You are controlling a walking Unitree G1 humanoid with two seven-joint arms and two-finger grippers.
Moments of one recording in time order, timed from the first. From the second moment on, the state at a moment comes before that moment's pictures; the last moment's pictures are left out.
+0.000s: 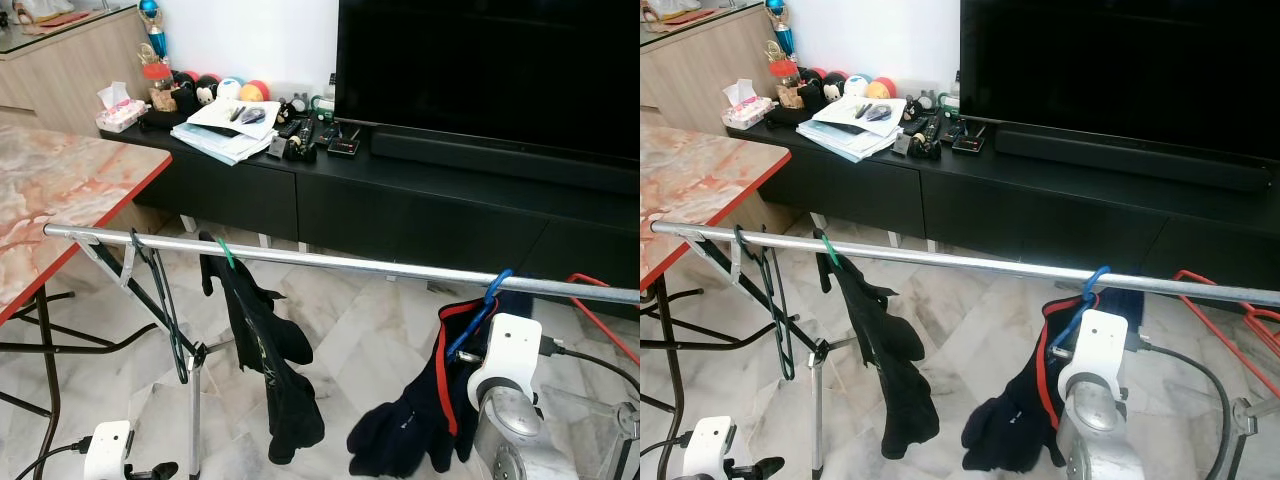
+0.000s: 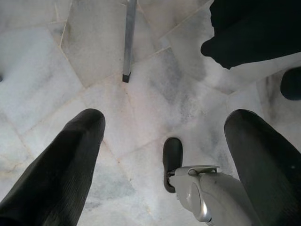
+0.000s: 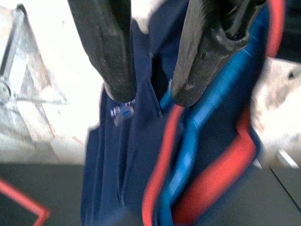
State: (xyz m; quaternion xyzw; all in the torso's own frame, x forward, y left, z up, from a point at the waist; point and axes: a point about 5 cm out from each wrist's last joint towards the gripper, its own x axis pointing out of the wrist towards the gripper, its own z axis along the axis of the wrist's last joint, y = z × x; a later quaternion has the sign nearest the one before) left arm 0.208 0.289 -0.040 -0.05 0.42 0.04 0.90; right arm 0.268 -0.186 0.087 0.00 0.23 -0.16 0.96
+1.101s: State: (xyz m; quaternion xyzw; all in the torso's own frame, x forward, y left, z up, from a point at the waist) left arm 0.208 0.289 -0.039 -0.06 0.42 0.04 0.90; right arm 0.279 -0.170 0.100 0.05 0.18 -0.10 0.98
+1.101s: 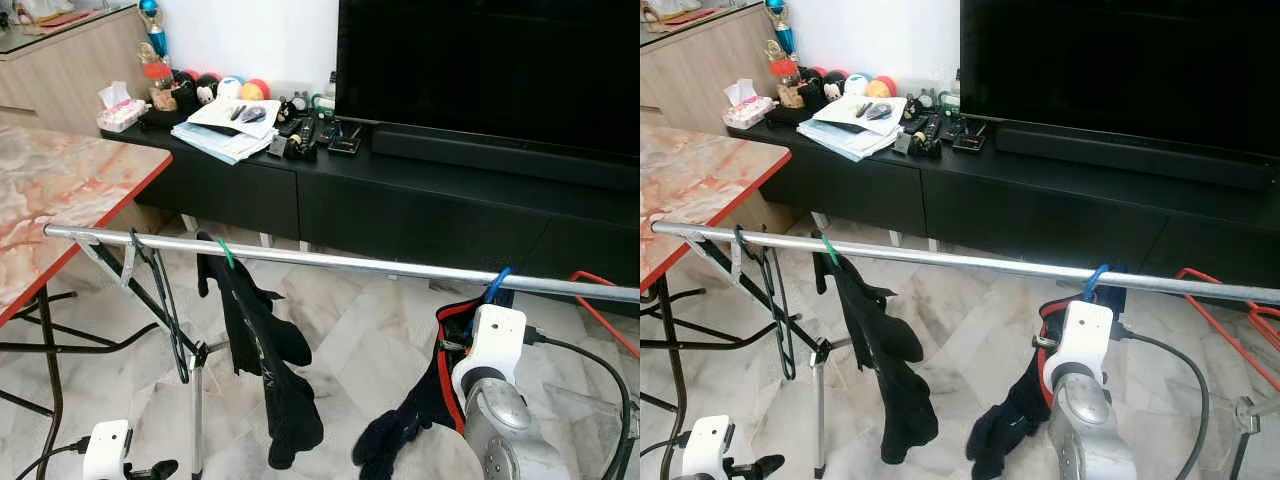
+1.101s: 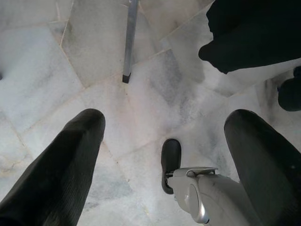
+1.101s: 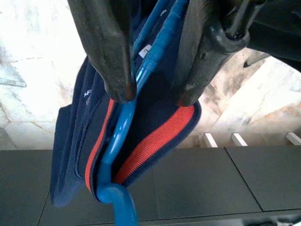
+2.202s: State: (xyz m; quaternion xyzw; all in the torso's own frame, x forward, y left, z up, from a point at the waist) left arm 0.209 0.288 -0.039 -0.06 0.42 0.04 0.90; right arm 0.301 -0.176 0.084 0.06 0.22 -0.15 0.96
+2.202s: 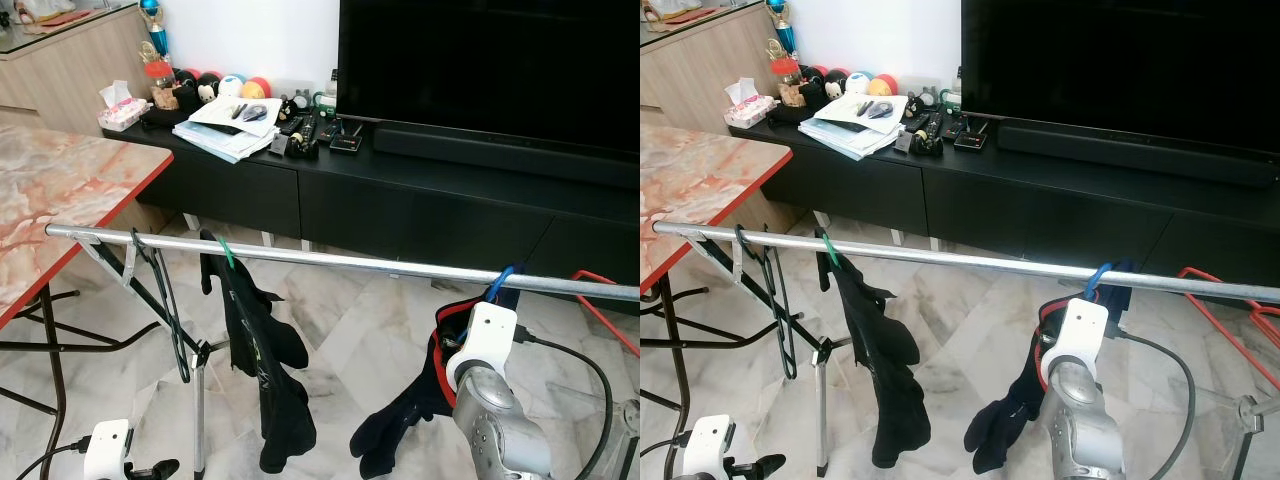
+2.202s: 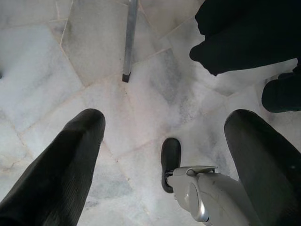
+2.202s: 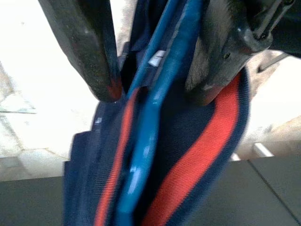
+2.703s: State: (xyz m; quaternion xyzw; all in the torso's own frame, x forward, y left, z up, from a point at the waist) left arm 0.210 0.288 -0.039 -0.06 0.42 0.04 0.91; right arm 0.284 -0.178 0.065 0.10 0.25 -0.21 0.94
